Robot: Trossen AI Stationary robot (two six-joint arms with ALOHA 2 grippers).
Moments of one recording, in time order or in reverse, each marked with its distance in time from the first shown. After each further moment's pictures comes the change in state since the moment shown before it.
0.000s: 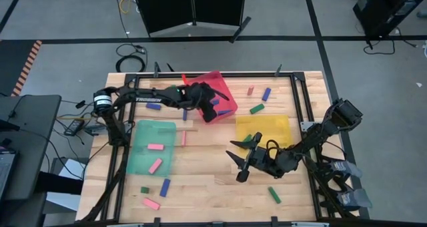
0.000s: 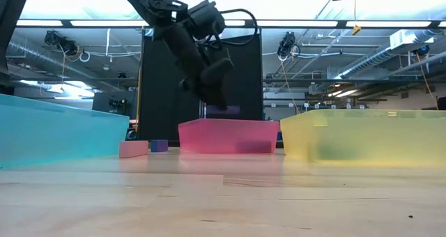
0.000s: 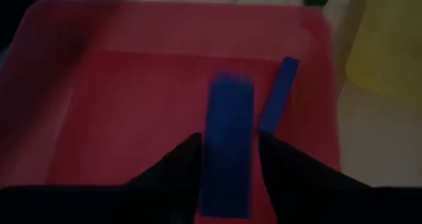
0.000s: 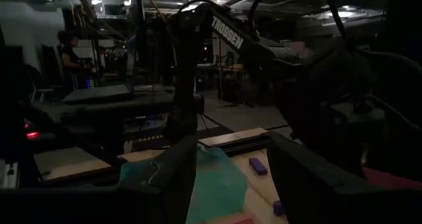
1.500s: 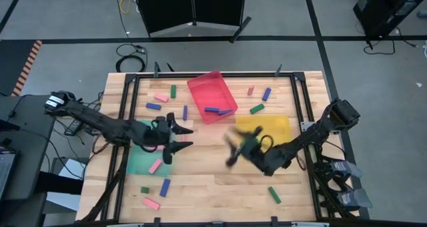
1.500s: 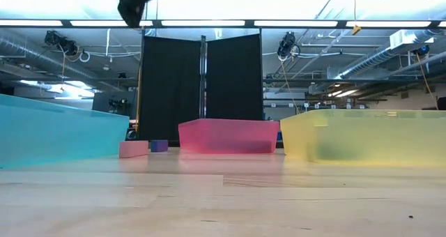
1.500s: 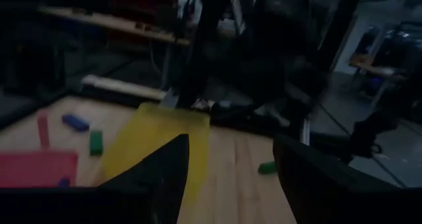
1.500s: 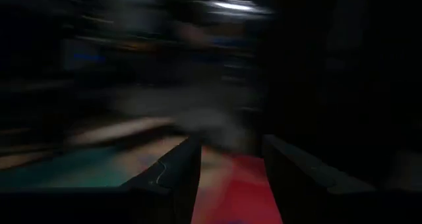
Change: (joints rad) left arm -0.622 -0.733 -0.655 0.767 -0.184 -0.109; right arm -0.080 0.024 0.153 -0.238 0.216 -0.016
